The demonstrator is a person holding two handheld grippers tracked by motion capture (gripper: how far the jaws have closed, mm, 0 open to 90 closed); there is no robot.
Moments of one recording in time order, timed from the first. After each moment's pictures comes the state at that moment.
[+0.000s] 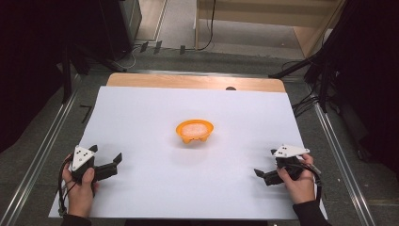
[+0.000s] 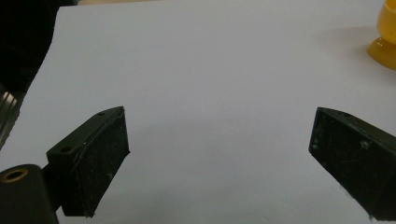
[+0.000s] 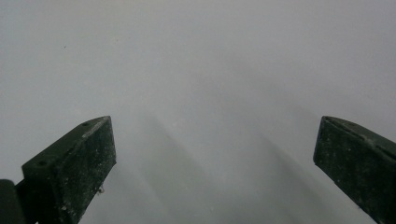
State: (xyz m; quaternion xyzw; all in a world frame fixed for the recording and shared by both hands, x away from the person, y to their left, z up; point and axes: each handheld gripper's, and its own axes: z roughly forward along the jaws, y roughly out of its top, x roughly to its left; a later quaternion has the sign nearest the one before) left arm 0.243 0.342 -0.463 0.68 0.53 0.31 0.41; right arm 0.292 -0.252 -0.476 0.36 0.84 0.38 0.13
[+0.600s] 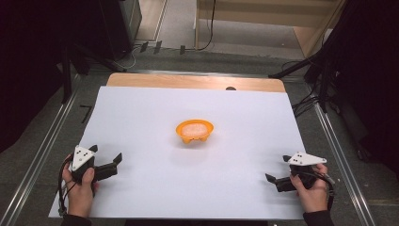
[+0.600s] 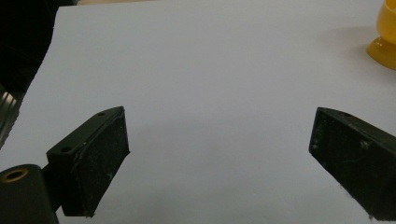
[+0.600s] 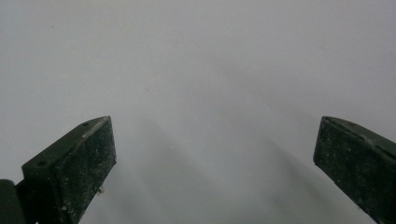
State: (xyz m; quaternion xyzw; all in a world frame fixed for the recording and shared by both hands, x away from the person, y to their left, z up) left arm 0.243 0.342 -0.463 0.68 0.53 0.31 0.41; right arm 0.271 -0.286 -0.483 0.39 0.82 0.39 0.15
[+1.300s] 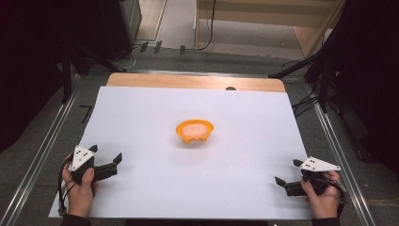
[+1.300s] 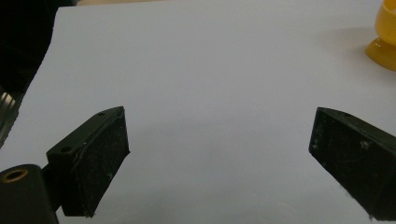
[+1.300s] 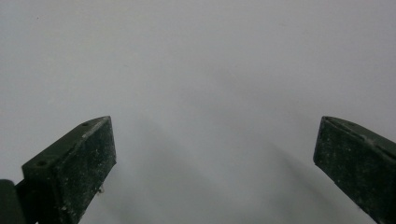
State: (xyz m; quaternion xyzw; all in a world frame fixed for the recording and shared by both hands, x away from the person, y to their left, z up) left arm 0.243 0.342 -0.463 0.68 0.52 0.31 0.41; right arm 0.255 -0.314 -0.486 0.41 0.80 0.40 0.16
